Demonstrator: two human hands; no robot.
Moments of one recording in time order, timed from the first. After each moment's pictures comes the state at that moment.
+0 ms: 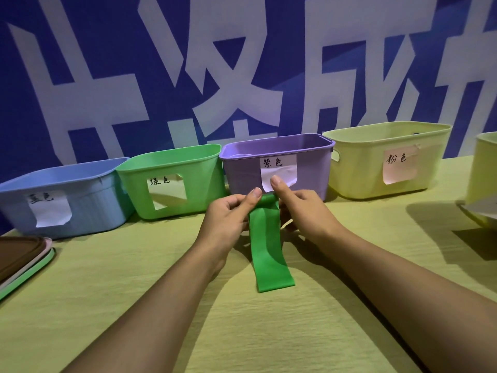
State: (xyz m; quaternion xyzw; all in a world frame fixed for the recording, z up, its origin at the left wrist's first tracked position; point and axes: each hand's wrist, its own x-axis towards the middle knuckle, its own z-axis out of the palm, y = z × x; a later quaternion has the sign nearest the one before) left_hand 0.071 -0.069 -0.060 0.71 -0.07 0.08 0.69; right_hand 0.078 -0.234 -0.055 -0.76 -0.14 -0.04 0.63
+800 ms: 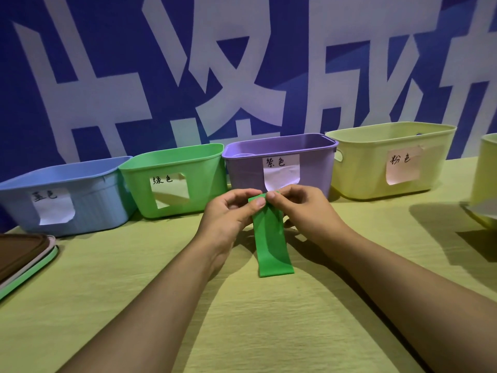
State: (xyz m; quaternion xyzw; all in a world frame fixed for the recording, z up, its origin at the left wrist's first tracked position) left_hand 0.076 -0.064 -0.059 0.64 -0.08 0.07 0.76; right_hand 0.081 -0.230 -0.057 -0.74 -0.15 -0.10 0.65
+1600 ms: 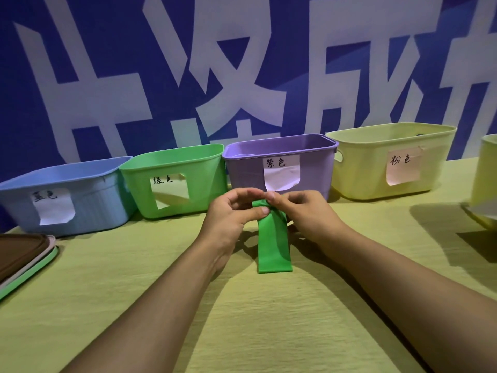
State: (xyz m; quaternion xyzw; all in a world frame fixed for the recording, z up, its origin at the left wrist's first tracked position) left_hand 0.074 -0.066 -0.057 0.67 -0.11 0.09 0.73; right_hand 0.078 -0.233 -0.056 -0.76 -0.13 -0.04 0.63
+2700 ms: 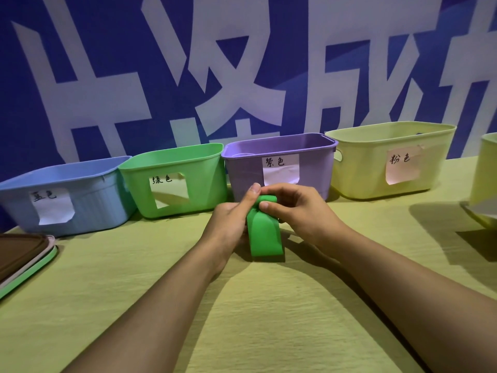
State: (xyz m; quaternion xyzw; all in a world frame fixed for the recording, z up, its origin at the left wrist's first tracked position) left_hand 0.074 -0.068 -0.064 0.72 -0.04 0.03 0.69; right_hand 0.085 -0.228 -0.061 -0.70 -0.25 -0.08 0.67
